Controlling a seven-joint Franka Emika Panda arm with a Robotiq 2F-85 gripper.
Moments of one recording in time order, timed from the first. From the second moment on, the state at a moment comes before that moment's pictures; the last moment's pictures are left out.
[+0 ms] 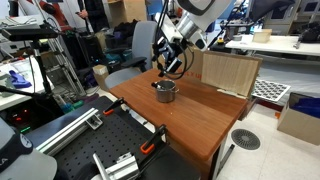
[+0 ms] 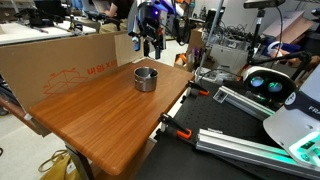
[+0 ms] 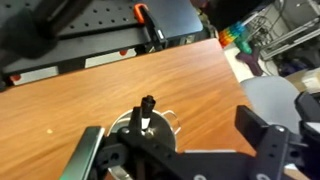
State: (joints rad) arm -0.13 0.44 -0.05 -1.92 0.50 1.74 -0.16
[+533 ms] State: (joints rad) arm -0.09 0.14 -0.05 -2.20 0.49 1.97 -0.17
